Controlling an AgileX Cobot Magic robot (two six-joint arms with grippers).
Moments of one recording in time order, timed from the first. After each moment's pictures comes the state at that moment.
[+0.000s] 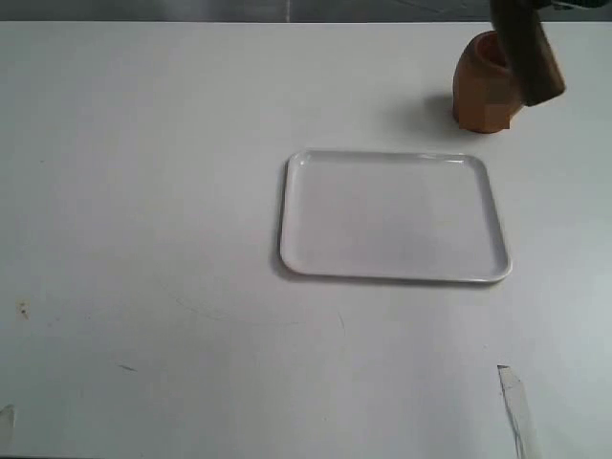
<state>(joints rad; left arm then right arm) 0.02 0.00 0.00 0.07 0.44 0.35 0.37 1.27 -1.01 0.55 0.42 -0.64</state>
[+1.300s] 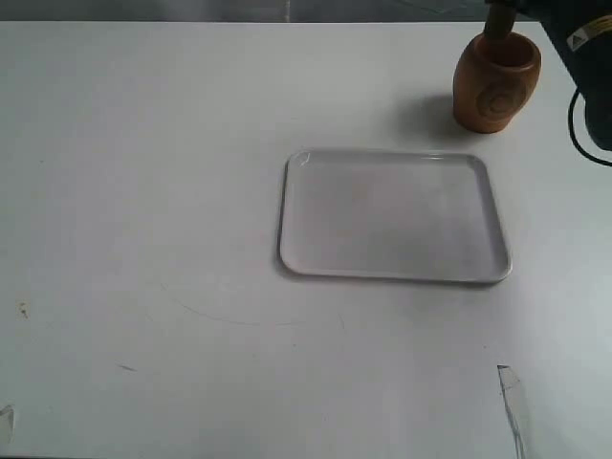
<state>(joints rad) 0.02 0.00 0.00 0.07 0.44 0.35 0.17 2.04 -1.00 -0.21 -1.19 0.24</state>
